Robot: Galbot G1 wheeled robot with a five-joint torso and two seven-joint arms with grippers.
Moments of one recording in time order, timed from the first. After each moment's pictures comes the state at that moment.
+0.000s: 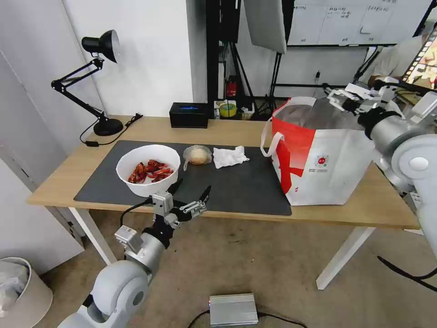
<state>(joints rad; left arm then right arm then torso) 1.34 -1.09 -0.28 -2.20 -0.58 0.10 -0.02 -0.74 0.76 0.47 2.04 1.28 -0.41 0.26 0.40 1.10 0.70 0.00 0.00</state>
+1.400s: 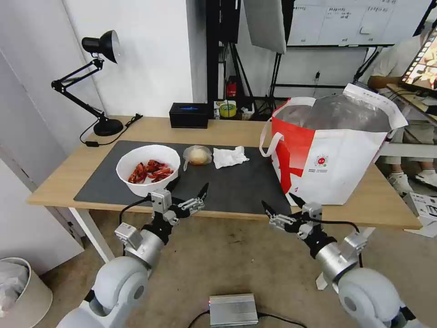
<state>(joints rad) 1.33 -1.10 -0.29 -2.15 -0.55 0.07 0.01 -1.50 1.00 0.44 2.15 0.59 -0.07 -0.04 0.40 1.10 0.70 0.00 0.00</state>
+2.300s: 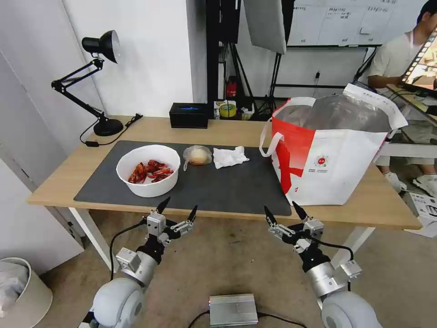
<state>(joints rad) 1.45 -1.16 -0.37 -2.02 -0.37 -0.07 0.10 -1.56 1.11 0.40 2.06 0.53 0.18 -0.05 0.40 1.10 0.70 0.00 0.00</state>
